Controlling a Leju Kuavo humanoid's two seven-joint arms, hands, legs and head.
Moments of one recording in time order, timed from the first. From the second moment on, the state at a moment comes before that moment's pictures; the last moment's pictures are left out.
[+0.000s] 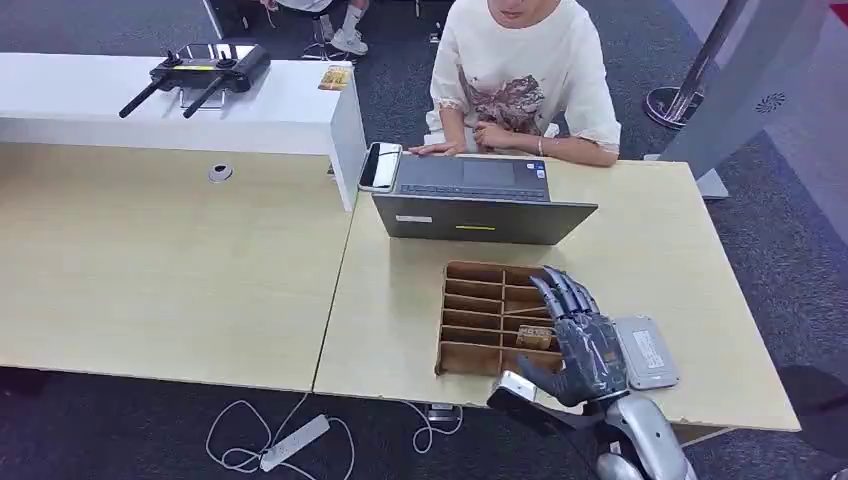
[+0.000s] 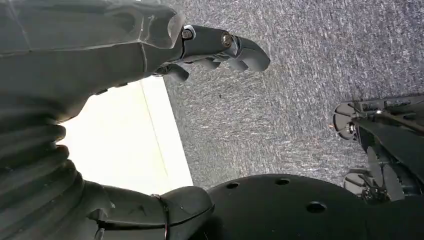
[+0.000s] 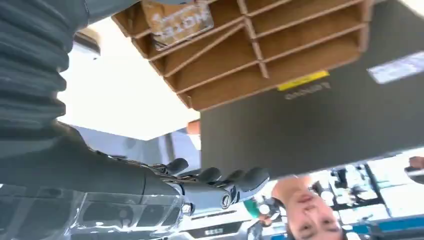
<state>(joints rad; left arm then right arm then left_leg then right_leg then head) -0.07 -0.15 1.16 -0.21 -1.27 -0.10 0.03 -0.03 -0.14 0.30 -1.65 1.05 -0.07 -0.13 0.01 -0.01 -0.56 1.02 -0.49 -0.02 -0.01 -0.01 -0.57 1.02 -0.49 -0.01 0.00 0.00</state>
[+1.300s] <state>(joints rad) -0.07 -0.15 1.16 -0.21 -1.27 -0.10 0.03 -0.10 -0.16 0.34 -1.55 1.29 -0.06 0.05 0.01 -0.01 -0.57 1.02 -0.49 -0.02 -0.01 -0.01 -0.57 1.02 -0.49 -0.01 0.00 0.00</state>
